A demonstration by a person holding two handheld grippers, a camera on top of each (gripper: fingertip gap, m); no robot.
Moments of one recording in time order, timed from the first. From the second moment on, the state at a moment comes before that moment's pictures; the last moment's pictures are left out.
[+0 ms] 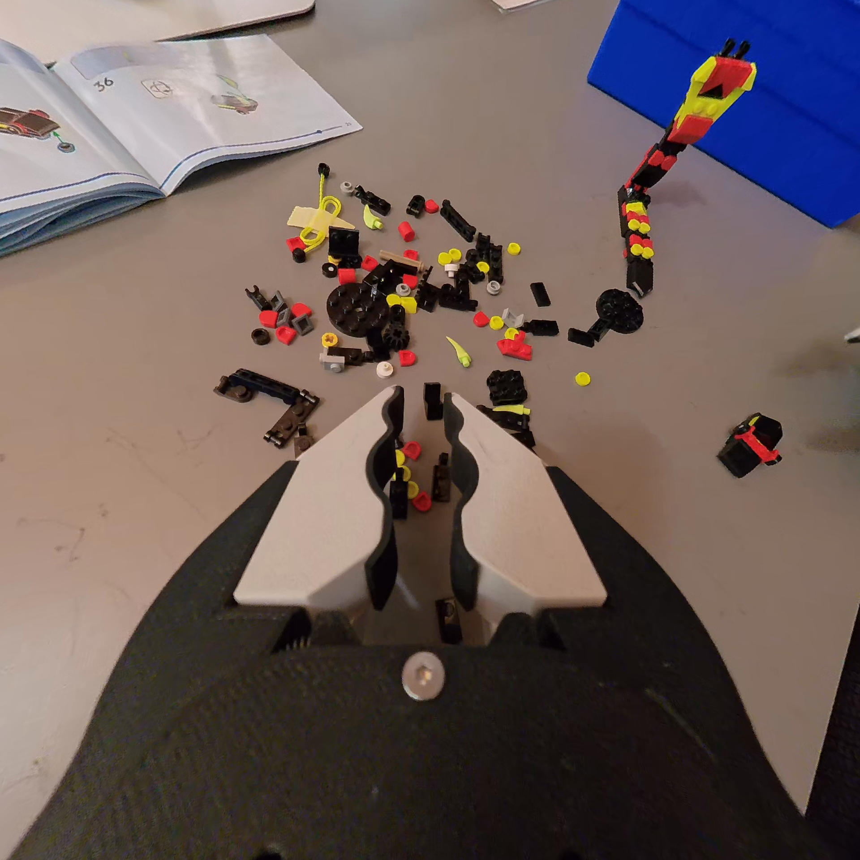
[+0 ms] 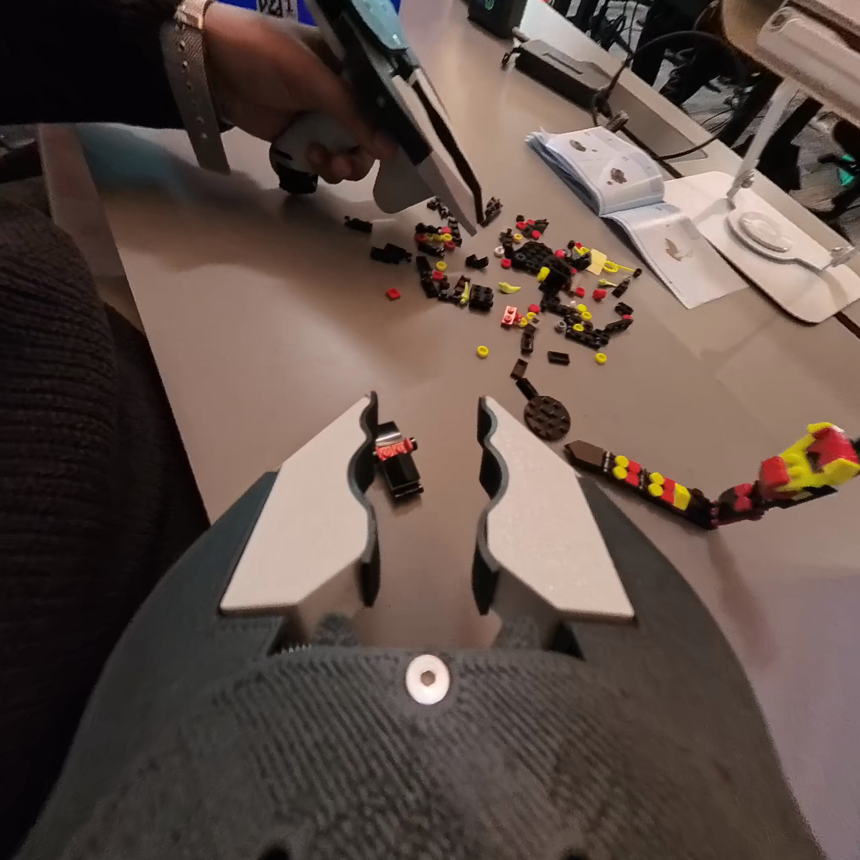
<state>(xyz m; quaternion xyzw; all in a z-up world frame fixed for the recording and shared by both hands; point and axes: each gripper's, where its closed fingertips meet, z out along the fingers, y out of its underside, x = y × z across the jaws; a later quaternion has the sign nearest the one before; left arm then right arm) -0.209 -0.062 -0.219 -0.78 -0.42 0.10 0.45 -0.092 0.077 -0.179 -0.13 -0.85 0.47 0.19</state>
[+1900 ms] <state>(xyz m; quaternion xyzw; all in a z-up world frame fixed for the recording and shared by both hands) -0.135 0.020 -0.208 -0.85 -0.24 0.06 0.47 -0.108 0.093 -0.198 -0.29 -0.83 0.47 0.03</state>
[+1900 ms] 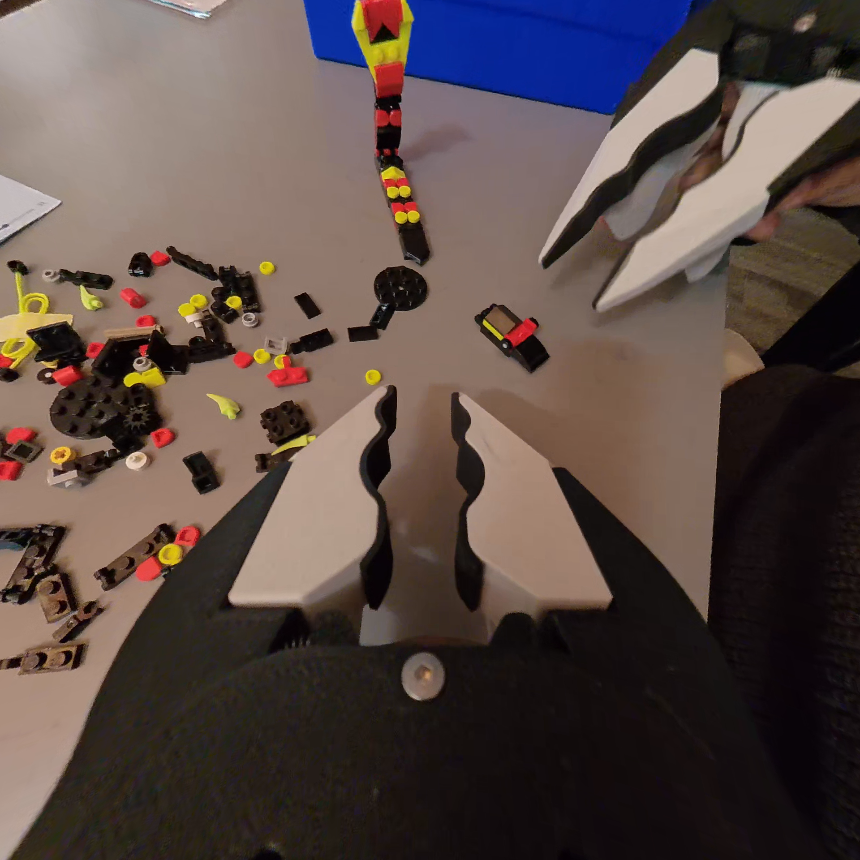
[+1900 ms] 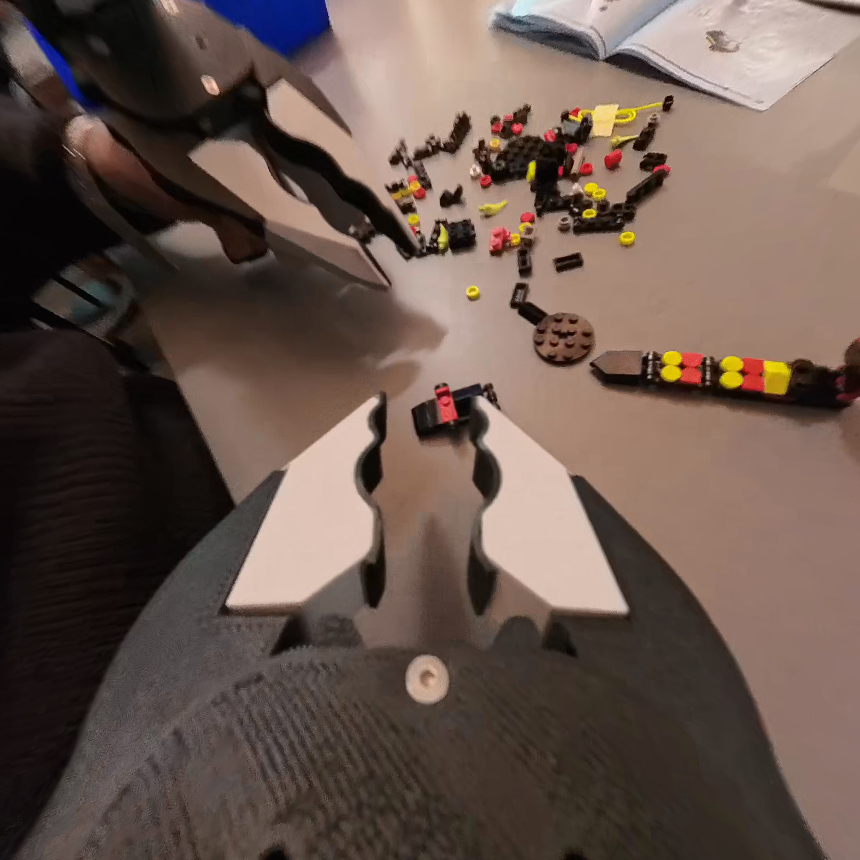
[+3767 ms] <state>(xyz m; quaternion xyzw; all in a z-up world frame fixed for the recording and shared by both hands) -0.058 0.062 -0.135 -0.73 -0.18 -0.21 0.62 -0.068 0.058 -0.131 -0.36 -0.52 0.57 -0.52</state>
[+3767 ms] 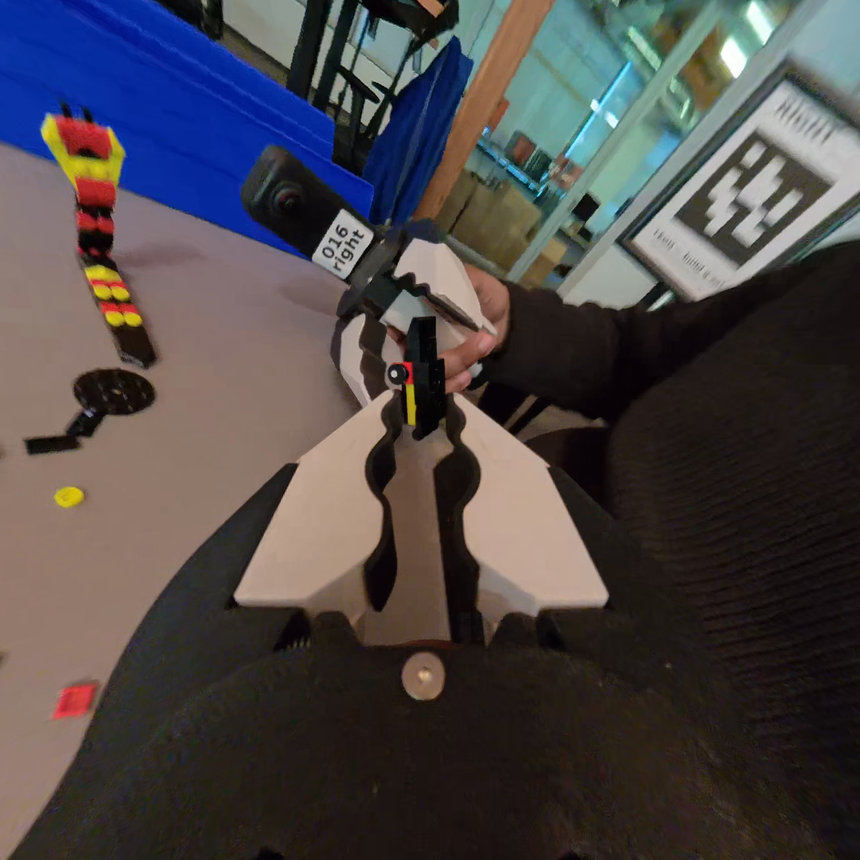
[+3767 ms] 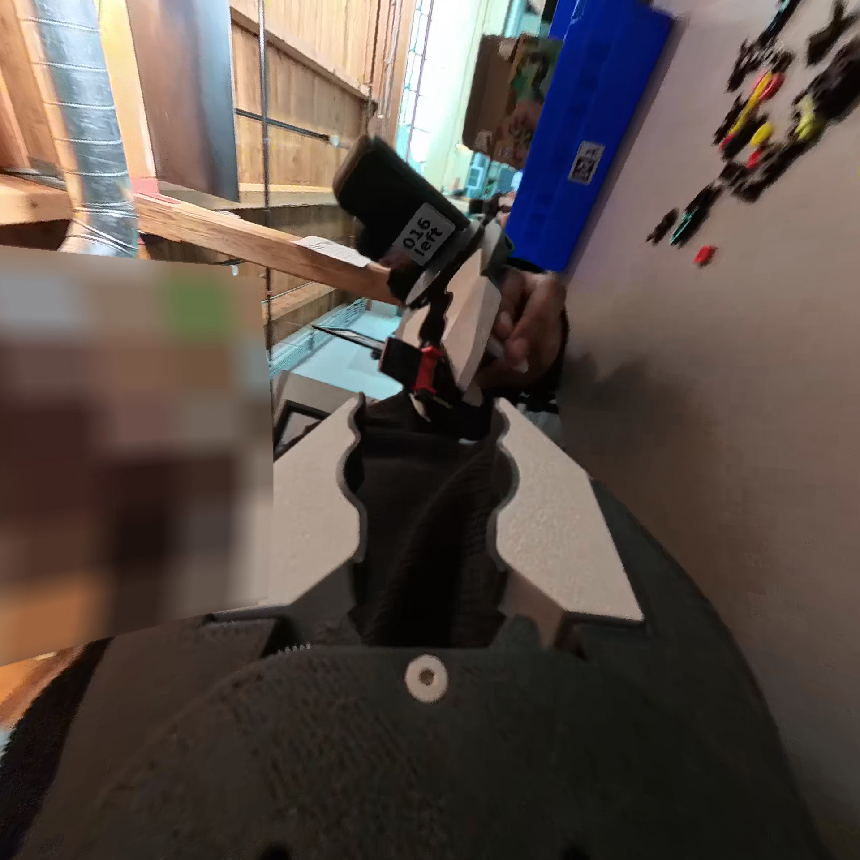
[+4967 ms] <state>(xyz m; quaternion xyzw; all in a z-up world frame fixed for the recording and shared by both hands) -0.061 0.065 -0.149 -0.71 -0.25 -0.29 0.59 -0.078 0.056 -0.136 -0.29 -0.70 0.62 -0.22</state>
